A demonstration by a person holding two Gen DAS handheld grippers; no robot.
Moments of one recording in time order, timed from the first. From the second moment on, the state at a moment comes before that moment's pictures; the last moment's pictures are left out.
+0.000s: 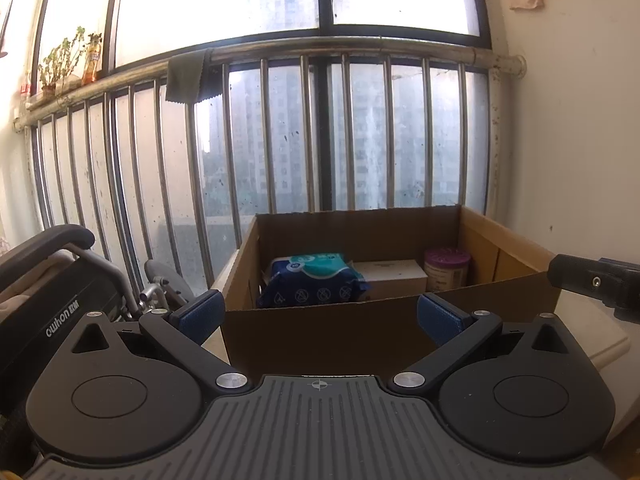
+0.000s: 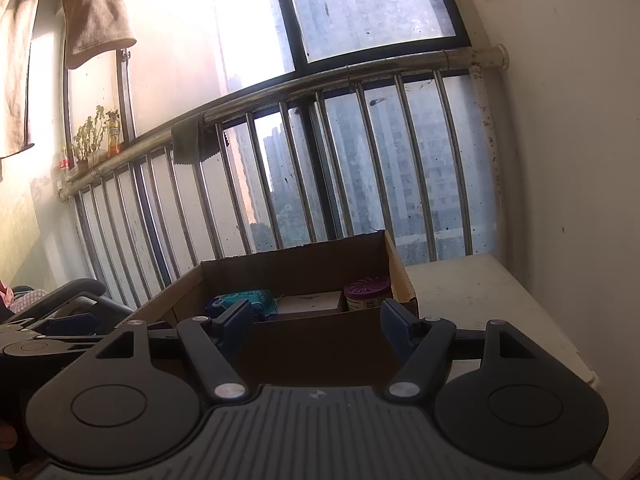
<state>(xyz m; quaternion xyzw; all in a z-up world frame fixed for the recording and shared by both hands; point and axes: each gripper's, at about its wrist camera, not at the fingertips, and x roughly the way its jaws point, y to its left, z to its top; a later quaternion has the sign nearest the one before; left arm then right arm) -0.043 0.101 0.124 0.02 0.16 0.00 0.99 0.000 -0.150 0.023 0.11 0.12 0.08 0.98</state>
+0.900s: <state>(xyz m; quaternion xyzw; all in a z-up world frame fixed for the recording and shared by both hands) -0.040 0.105 0.120 0.05 0.15 0.02 0.99 0.011 -0.139 0.020 0.09 0.13 0.09 0.98</state>
